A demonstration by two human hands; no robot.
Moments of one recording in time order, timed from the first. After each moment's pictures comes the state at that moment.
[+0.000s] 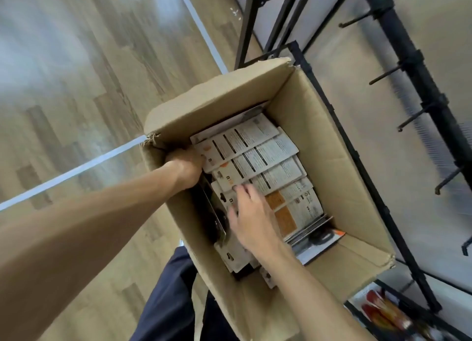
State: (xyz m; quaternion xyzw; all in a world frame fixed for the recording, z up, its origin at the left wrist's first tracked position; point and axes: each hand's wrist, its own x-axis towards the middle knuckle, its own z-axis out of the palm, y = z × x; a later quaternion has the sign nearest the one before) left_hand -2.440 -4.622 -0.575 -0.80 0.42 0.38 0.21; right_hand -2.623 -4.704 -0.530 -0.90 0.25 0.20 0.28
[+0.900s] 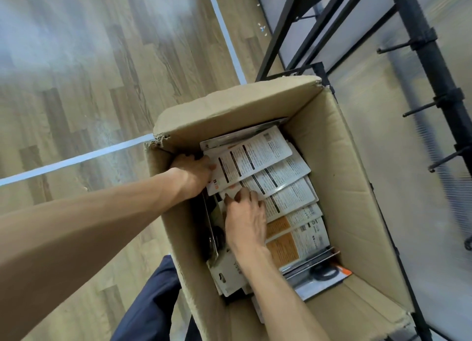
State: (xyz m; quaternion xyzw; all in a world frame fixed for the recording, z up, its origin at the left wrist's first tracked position) left_hand -2.437 -4.619 -0.599 -0.79 0.44 0.37 0.22; right_hand -2.592 -4.699 -0.578 -0.94 0.20 0.23 0.13
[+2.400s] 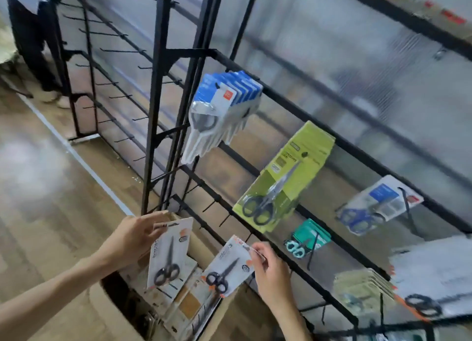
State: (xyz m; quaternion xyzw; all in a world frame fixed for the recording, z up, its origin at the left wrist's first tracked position) left_hand -2.478 -4.607 -0.182 -0.75 0.50 0.16 -0.41; right_hand -2.773 -4.759 -0.153 -0.83 0.43 -0.18 0.30
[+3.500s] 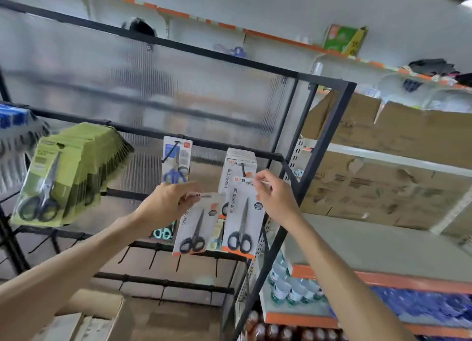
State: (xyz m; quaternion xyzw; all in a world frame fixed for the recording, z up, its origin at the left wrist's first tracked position) left_hand -2.875 -4.760 0.012 -0.47 0.81 0.03 -0.35; right_hand -3.155 -4.791 0.041 -0.75 0.51 -0.39 0.18
